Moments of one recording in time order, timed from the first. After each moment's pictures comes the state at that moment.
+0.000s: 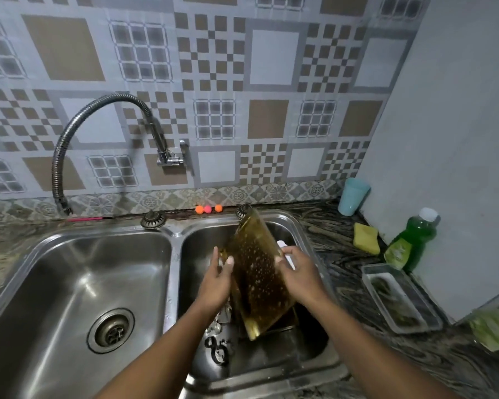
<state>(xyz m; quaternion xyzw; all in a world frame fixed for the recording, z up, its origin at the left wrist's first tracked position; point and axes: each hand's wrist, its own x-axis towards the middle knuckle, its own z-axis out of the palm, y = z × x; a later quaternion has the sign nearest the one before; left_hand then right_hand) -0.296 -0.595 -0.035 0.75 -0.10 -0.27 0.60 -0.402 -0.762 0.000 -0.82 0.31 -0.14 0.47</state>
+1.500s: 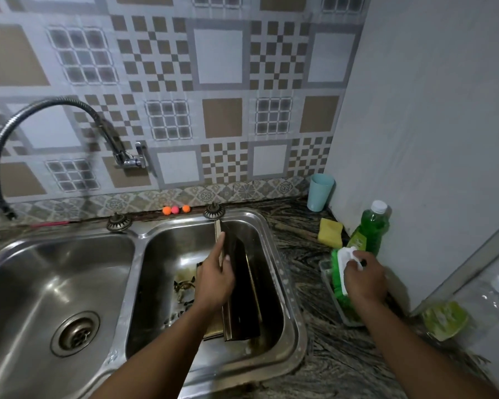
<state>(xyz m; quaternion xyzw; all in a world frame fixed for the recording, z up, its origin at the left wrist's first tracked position) -0.365 -0.685 -0.012 0.82 -0.20 -0.06 0.53 -0.521 -0.939 -0.026 -0.69 0.53 -0.30 0.38</state>
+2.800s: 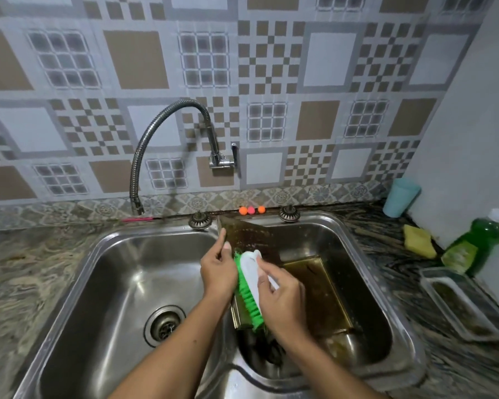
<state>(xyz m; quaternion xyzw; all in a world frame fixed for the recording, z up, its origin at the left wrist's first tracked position) -0.229 -0.516 -0.023 0.70 -0.01 -0.03 0.71 -0.350 -0.593 -0.019 -0.79 0.25 -0.30 0.47</state>
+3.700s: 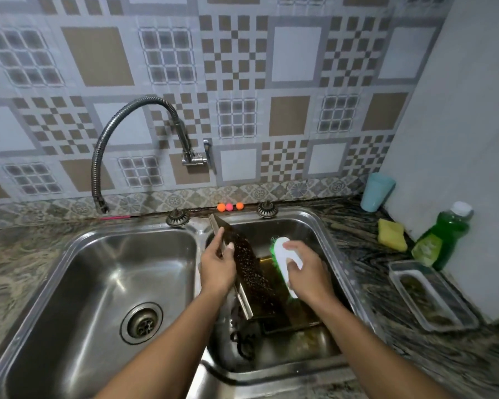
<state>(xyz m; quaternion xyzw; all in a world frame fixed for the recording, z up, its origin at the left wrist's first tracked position) -0.265 -0.571 -0.019 0.75 -0.04 -0.06 0.65 -0.388 -0.717 0.003 -0.83 0.30 -0.16 0.45</state>
